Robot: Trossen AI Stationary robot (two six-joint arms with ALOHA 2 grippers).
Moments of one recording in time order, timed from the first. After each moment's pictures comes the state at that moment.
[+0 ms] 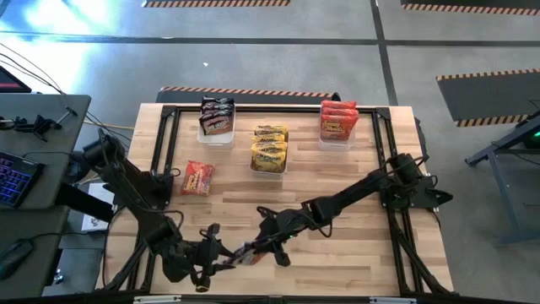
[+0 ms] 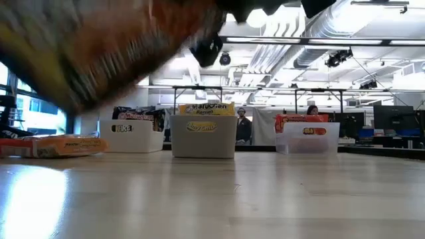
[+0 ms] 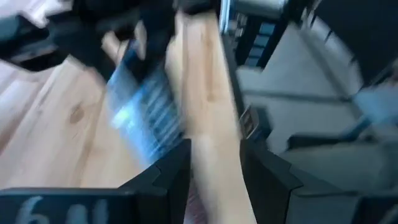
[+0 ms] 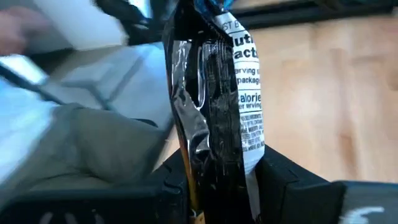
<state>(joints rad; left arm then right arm) -0.90 1.51 0.94 -0.06 -0.64 -0.63 0.37 1.97 1.25 0.31 -0.14 0.29</state>
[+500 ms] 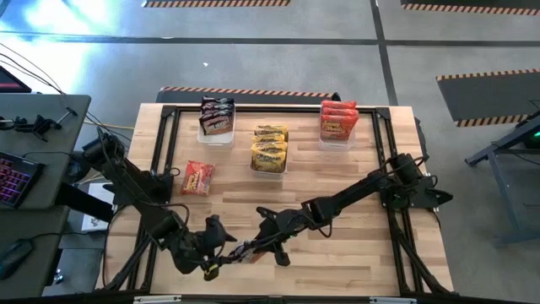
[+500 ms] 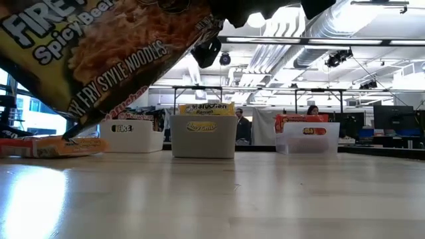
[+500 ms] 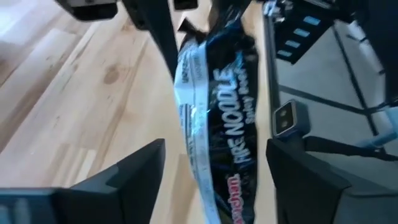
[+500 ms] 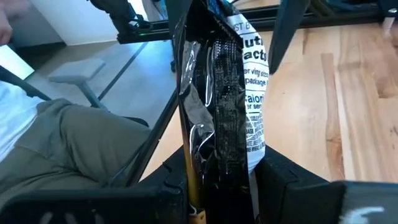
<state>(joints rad) -0.84 1.48 0.94 -0.21 -0.58 -0.84 0.37 1.97 1.25 0.31 -0.11 0.24</state>
